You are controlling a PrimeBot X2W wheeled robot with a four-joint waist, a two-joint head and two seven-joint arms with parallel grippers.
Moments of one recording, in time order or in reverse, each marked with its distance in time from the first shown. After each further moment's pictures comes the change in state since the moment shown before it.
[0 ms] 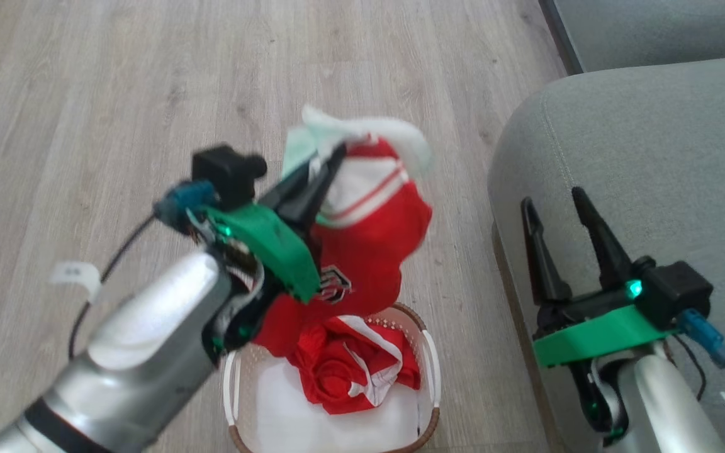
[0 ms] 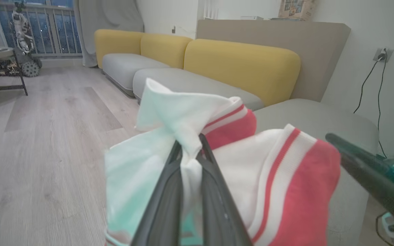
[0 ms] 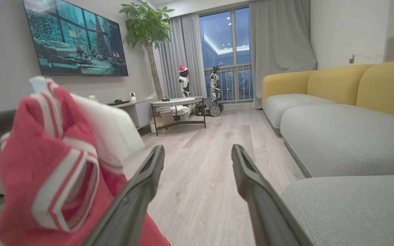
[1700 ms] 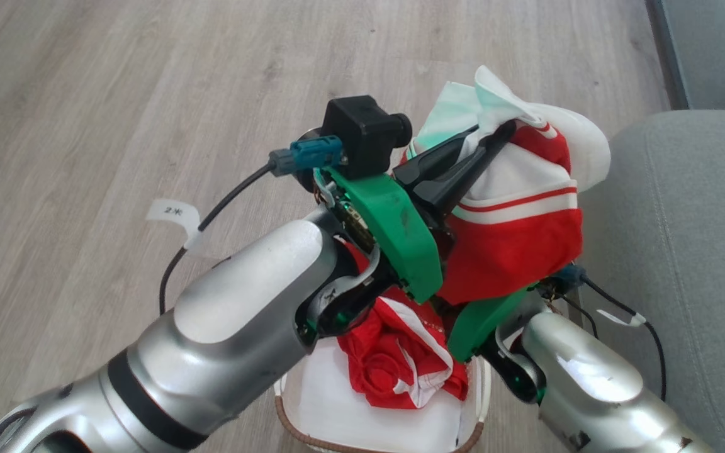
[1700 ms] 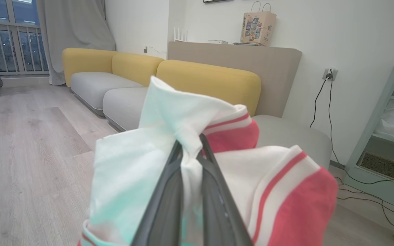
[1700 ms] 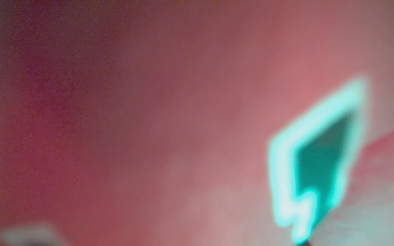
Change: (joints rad) left arm -0.177 -0.174 -0.091 -0.121 -0.057 -0.038 0.118; right arm -0.377 -0.087 0.577 0.509 0.367 0.000 0.002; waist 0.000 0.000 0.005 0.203
